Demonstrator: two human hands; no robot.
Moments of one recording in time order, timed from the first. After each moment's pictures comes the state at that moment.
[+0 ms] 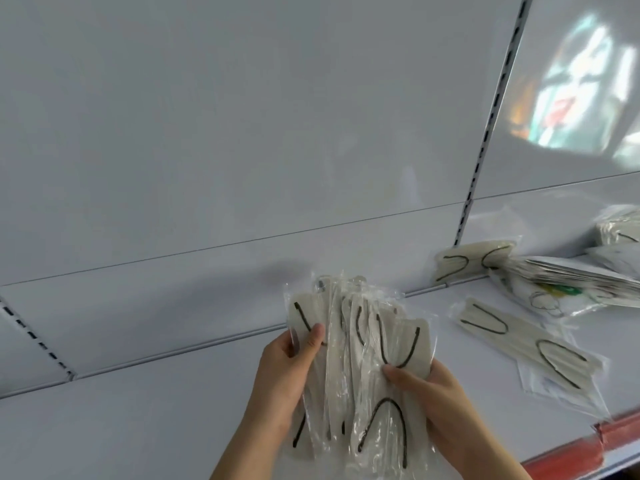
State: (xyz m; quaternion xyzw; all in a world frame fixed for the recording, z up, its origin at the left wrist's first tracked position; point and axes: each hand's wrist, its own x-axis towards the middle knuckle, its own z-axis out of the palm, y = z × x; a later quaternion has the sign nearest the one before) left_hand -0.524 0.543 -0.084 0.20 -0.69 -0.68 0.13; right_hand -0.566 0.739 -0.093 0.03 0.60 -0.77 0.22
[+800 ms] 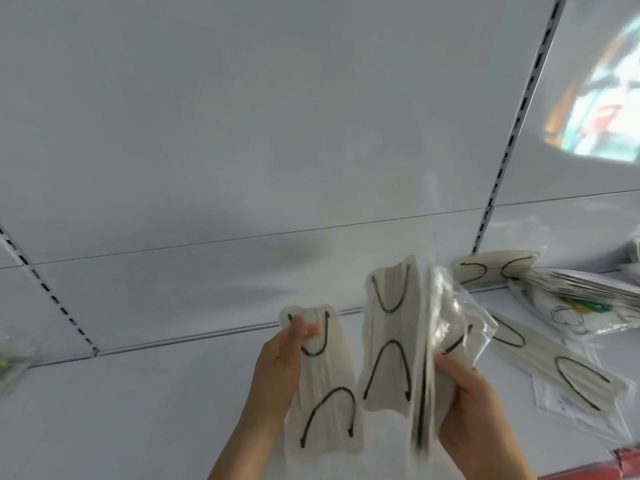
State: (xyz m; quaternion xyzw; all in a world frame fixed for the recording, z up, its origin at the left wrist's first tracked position) left_hand -0.512 0.542 -0.077 0.26 -0.72 -0.63 0.16; right_hand -0.567 0.750 -0.074 0.00 0.42 -0.88 0.23
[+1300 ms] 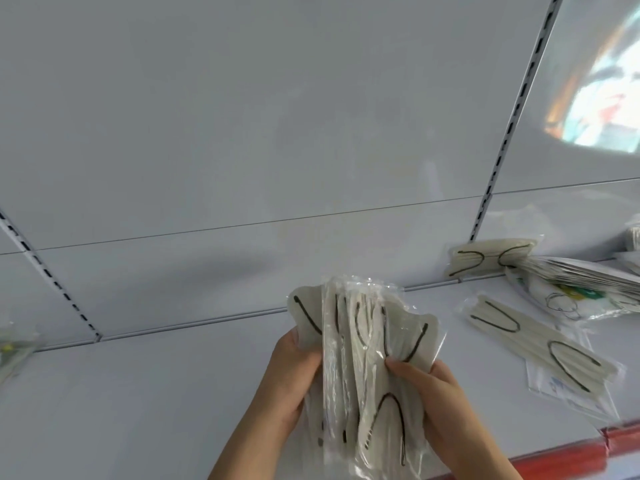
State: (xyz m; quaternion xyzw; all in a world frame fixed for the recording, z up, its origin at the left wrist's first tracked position) left_hand -0.503 0.562 -0.078 0.21 -0.66 -0.72 0.08; right_hand -0.555 0.740 -0.093 0.04 0.59 -0.77 0.24
